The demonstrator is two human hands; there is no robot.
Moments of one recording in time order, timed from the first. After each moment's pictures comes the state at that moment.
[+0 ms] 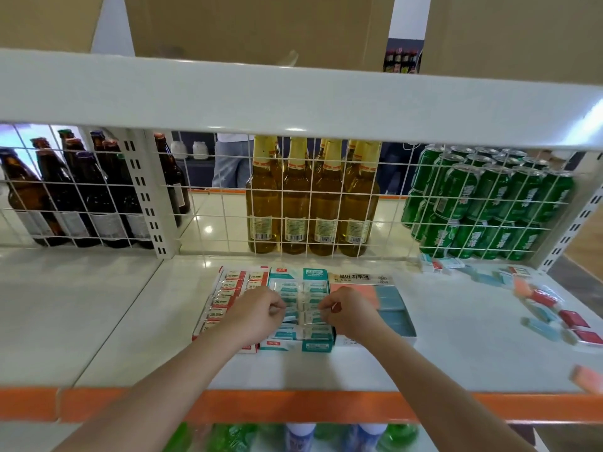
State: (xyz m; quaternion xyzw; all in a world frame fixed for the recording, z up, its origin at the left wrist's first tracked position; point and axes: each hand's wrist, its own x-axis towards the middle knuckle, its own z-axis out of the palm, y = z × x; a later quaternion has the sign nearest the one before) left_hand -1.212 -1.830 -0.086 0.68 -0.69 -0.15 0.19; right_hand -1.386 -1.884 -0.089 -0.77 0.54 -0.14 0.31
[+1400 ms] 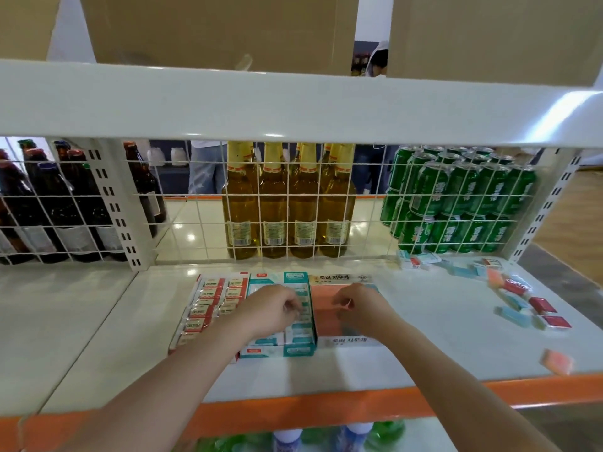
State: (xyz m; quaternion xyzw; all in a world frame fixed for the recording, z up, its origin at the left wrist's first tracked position) left_hand -1.250 -1.857 -0.072 0.63 -0.74 -0.20 0.12; right_hand -1.436 -1.898 -0.082 -0.79 0.57 -0.09 0.19
